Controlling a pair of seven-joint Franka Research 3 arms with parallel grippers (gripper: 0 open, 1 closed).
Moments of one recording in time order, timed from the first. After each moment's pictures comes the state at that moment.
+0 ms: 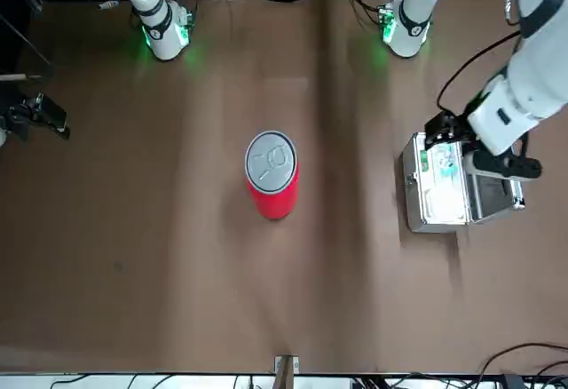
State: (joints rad) left arm -0.02 0.22 -0.22 -1.31 -0.06 1.50 -0.11; right arm 0.10 0.06 -0.10 -1.46 0.00 1.56 0.00
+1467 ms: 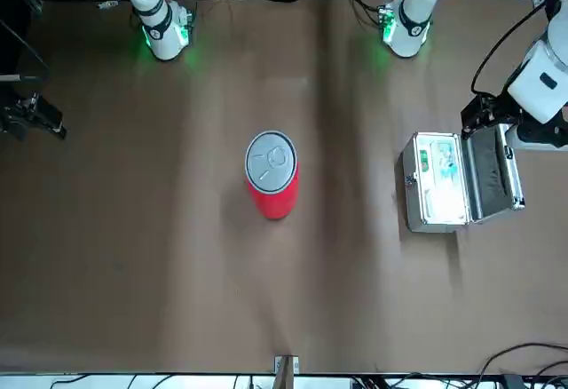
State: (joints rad) left arm -0.07 0.10 -0.10 -1.42 0.03 1.56 -0.08; right arm 0.10 0.06 -0.11 -1.46 0.01 1.55 0.00
